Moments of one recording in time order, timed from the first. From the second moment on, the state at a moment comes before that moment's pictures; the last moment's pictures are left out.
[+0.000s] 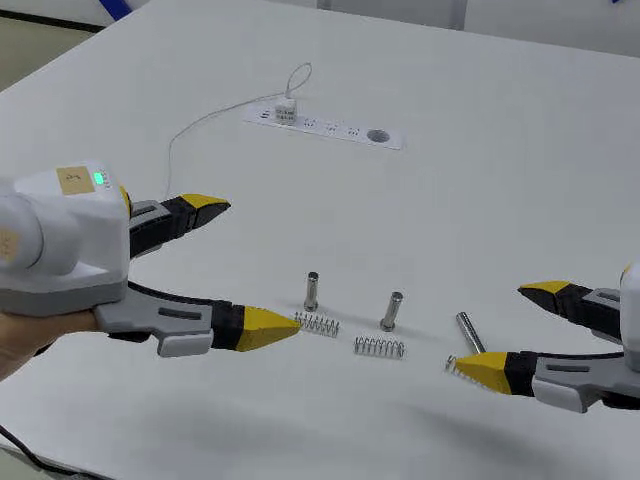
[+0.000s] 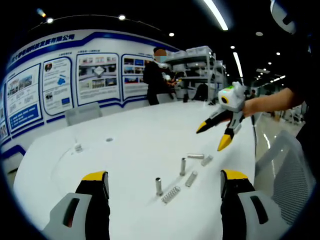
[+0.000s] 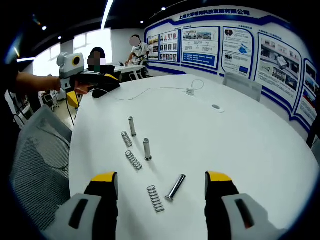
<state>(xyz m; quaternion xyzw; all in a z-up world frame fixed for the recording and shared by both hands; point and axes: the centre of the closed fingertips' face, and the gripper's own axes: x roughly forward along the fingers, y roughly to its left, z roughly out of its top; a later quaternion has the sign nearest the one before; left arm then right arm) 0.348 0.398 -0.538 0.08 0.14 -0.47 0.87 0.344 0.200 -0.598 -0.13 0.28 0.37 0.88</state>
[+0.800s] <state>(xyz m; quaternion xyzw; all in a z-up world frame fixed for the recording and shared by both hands) 0.346 0.418 -0.550 0.06 0.15 -0.45 0.88 0.381 0.193 -0.638 -0.09 0.32 0.30 0.89</state>
